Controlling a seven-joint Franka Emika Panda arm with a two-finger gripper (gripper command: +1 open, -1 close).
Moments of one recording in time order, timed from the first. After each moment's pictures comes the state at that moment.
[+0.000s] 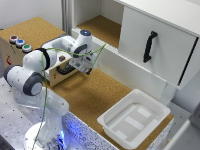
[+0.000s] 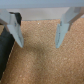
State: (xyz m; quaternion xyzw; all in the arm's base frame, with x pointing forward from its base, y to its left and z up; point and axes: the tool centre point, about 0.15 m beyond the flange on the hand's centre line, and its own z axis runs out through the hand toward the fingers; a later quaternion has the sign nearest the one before) arm 0.342 0.070 0.352 -0.99 -0.08 -0.05 0.08
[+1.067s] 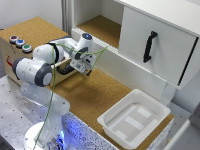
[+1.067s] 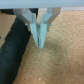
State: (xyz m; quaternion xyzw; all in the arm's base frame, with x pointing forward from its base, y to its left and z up) arm 0.366 0.145 0.309 -0.99 -0.14 -0.03 0.10
